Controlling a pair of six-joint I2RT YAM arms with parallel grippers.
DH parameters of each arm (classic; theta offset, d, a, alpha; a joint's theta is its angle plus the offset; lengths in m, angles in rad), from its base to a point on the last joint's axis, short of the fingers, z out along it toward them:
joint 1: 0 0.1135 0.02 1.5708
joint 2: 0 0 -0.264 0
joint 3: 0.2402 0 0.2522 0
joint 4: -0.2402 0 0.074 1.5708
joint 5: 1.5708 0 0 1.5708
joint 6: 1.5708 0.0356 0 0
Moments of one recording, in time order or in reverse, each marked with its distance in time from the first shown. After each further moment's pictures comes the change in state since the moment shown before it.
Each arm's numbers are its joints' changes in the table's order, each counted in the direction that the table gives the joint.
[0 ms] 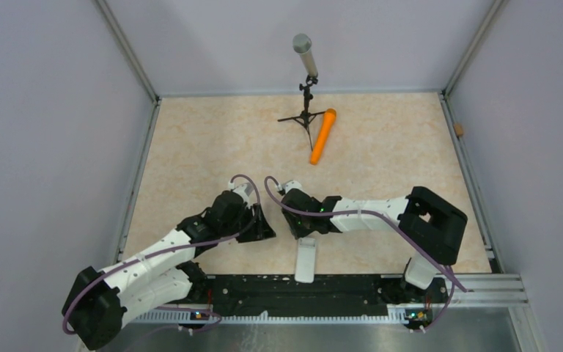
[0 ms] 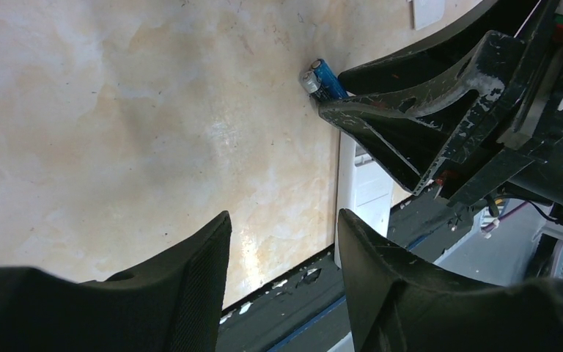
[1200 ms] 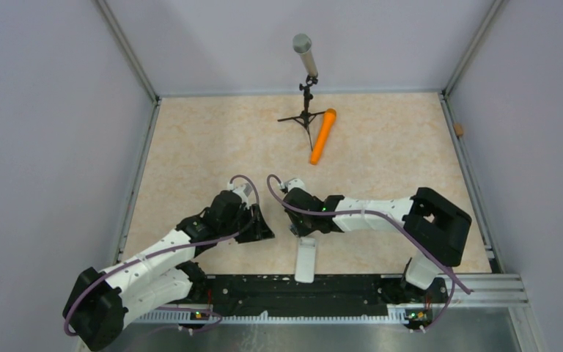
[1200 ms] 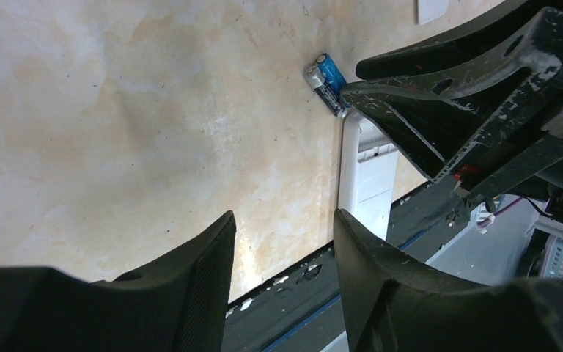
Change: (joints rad) left arm 0.030 -0.002 -0.011 0.004 0.043 0.006; right arm -0.003 0.033 -0.001 -0.033 0.040 0.007
